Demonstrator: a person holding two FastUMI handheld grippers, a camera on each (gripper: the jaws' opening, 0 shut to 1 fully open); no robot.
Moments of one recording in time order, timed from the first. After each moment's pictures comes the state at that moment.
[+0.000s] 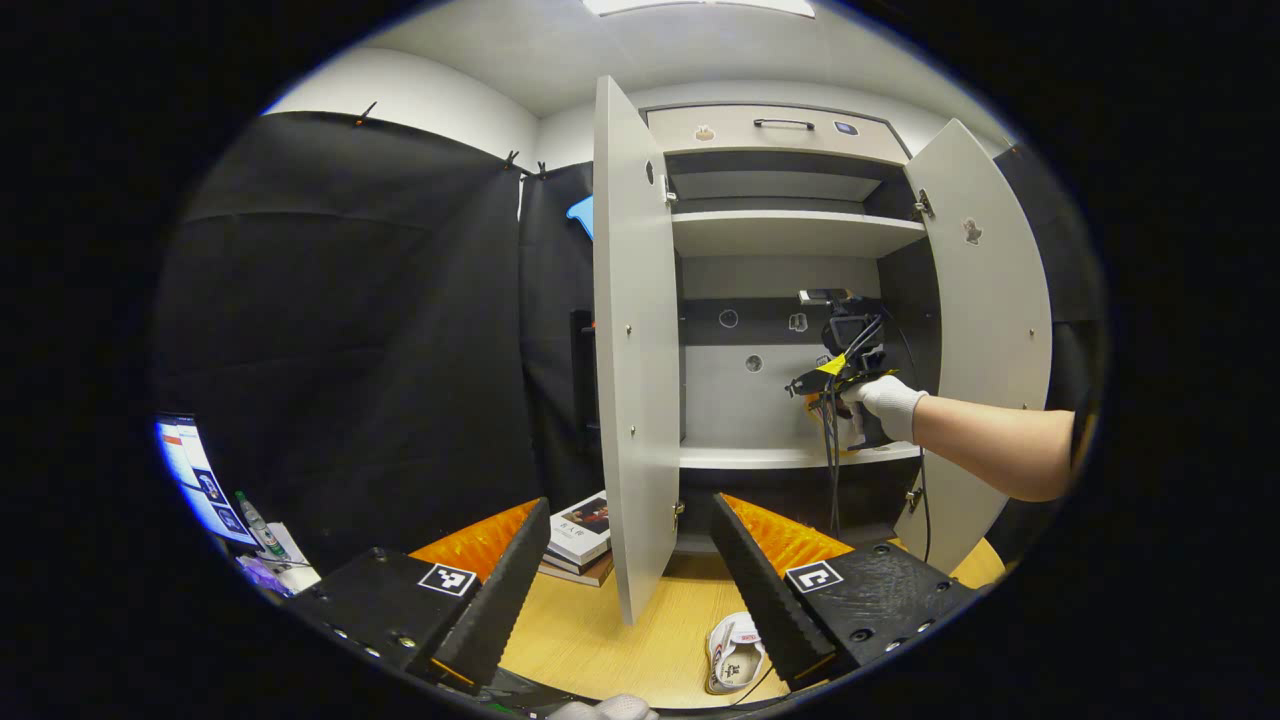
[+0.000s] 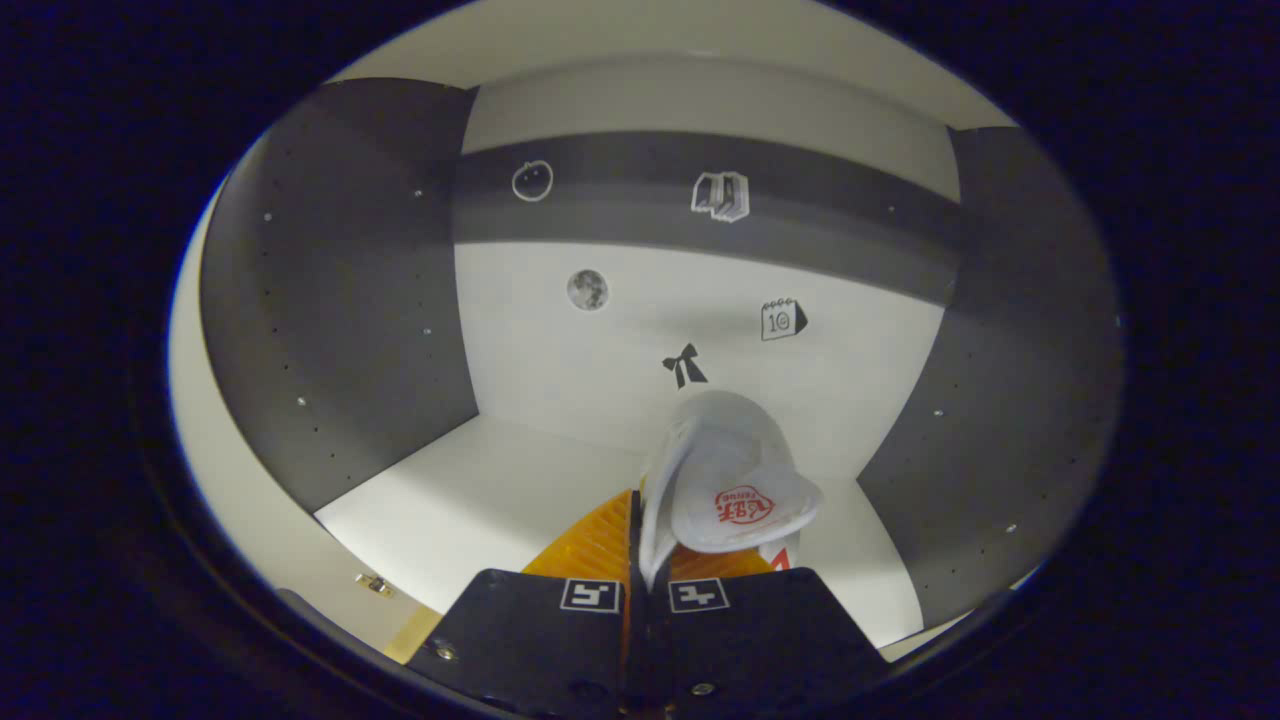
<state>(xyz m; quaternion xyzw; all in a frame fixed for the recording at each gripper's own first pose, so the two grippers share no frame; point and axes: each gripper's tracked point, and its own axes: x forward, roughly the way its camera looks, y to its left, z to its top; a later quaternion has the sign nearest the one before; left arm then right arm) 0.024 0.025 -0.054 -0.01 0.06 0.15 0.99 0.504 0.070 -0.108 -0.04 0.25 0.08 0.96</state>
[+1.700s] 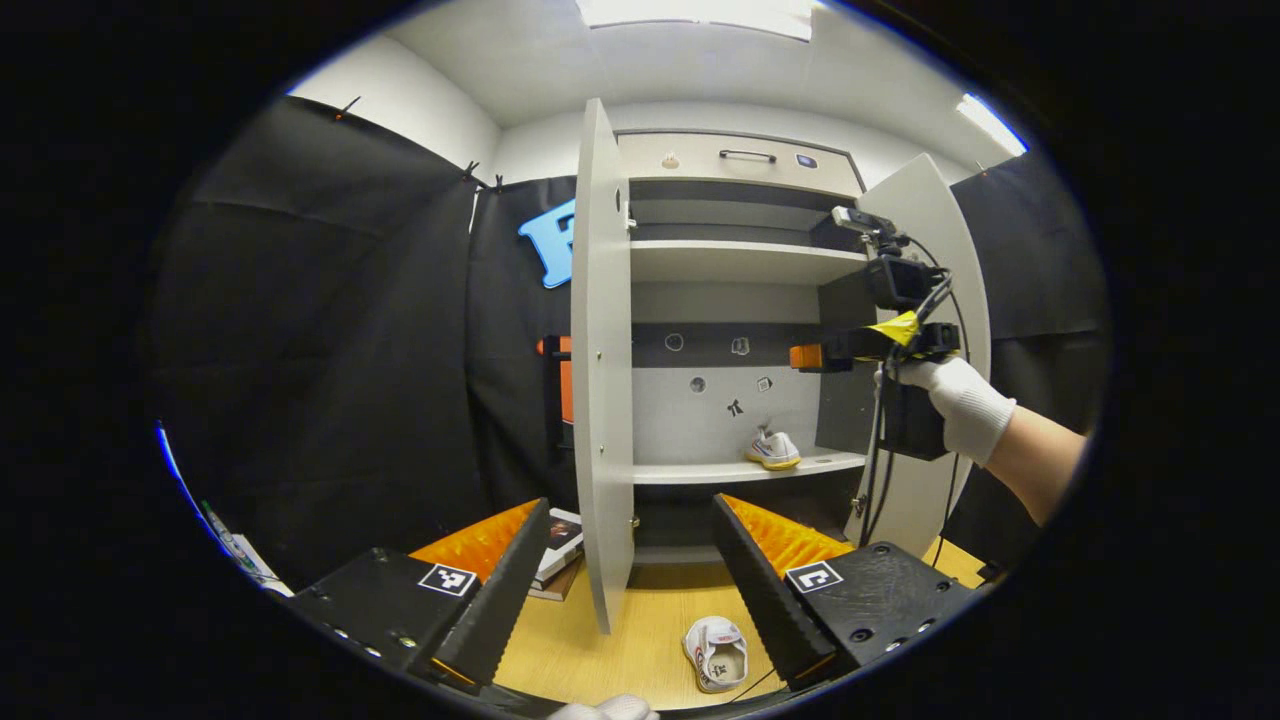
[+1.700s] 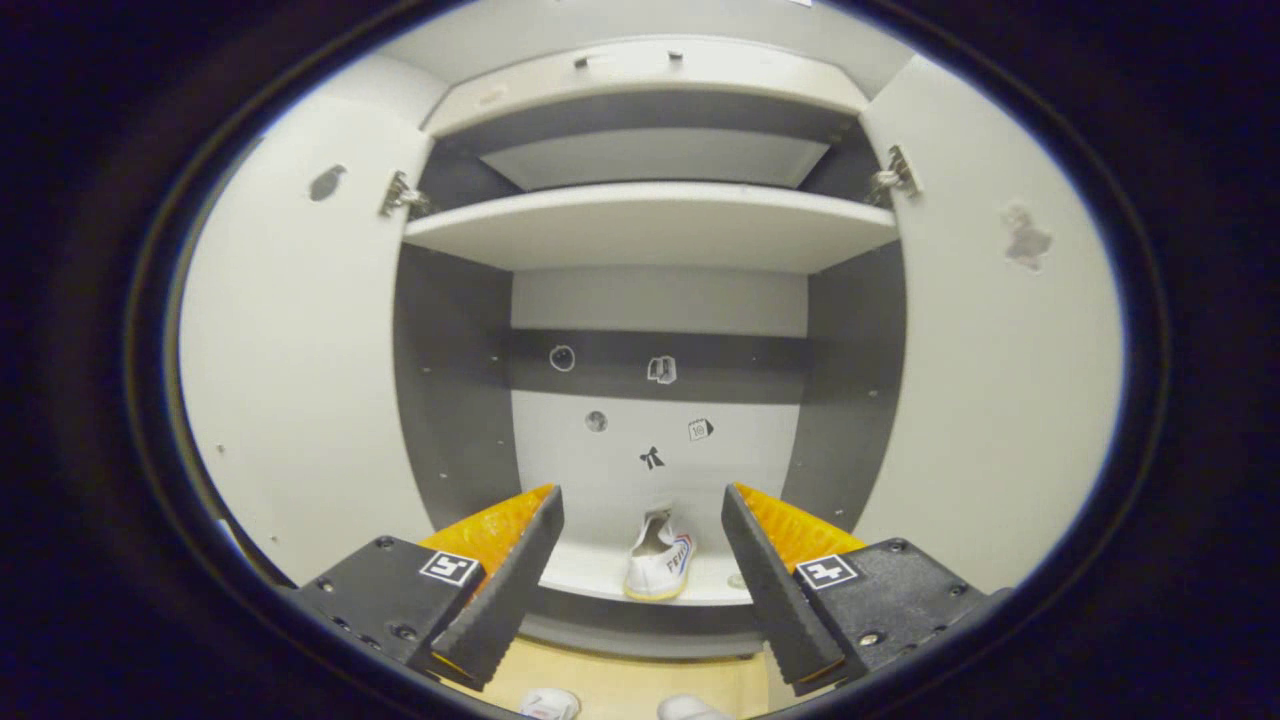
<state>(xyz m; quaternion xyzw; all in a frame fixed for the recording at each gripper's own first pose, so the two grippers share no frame) 0.008 0.019 -0.038 -0.02 0.02 0.04 1.00 0.246 0.035 0.040 0.01 0.02 0.05 1.00</state>
